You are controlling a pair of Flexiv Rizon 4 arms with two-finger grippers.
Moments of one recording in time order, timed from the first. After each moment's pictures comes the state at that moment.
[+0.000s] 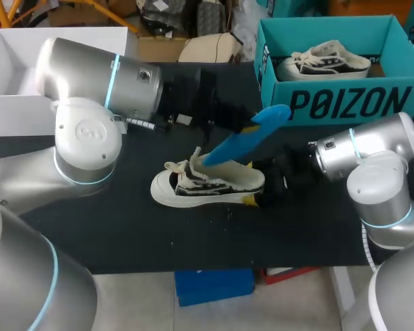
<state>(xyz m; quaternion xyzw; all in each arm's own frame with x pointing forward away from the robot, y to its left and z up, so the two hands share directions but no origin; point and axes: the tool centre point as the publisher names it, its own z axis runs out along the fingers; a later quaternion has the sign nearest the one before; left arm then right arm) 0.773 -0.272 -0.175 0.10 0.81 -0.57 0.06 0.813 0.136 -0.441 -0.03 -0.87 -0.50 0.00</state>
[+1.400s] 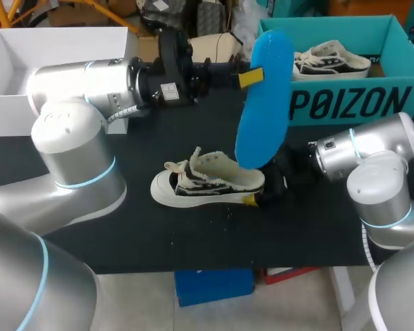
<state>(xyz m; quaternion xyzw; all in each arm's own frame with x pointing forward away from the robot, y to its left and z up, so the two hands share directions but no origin) 0.725 -0.263 -0.024 -0.02 0.61 -0.78 -0.15 0.813 0.136 -0.441 -0.03 -0.87 -0.50 0.00</state>
